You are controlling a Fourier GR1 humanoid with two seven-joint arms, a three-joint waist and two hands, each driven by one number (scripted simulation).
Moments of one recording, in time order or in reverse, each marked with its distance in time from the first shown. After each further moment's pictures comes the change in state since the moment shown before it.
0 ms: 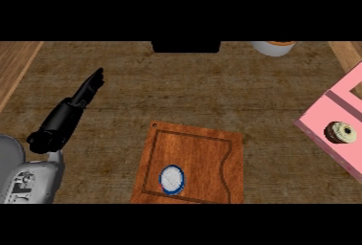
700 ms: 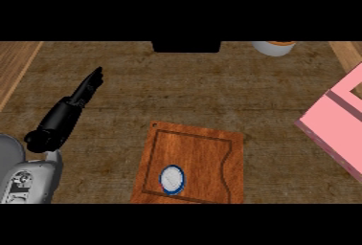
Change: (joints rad) left arm -0.004 0.011 -0.002 -0.008 0.009 -0.003 0.012; right arm 0.082 0.130 0.010 -0.365 0.079 -0.083 0.360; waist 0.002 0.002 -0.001
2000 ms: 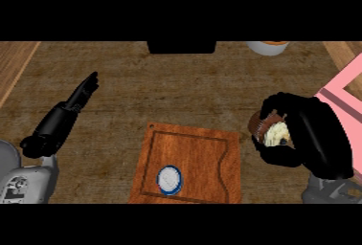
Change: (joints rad) left arm 0.040 0.017 0.003 -0.004 0.010 0.011 -0.015; right arm 0.227 0.473 0.548 -0.738 0.224 -0.194 0.171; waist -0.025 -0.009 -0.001
